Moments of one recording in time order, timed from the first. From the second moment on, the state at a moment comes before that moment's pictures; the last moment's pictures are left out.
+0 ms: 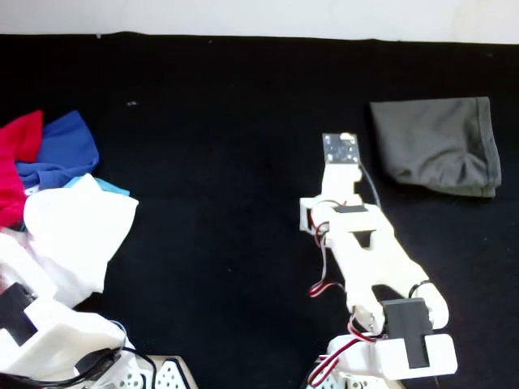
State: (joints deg) left arm -52.1 4.2 -18.9 96.2 -19.9; right arm -10.7 -4.0 51.2 23.2 -3.7
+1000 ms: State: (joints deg) left arm 14.0 4.2 -68.4 75.6 -15.3; right arm -10.7 -4.0 51.2 23.2 -3.7
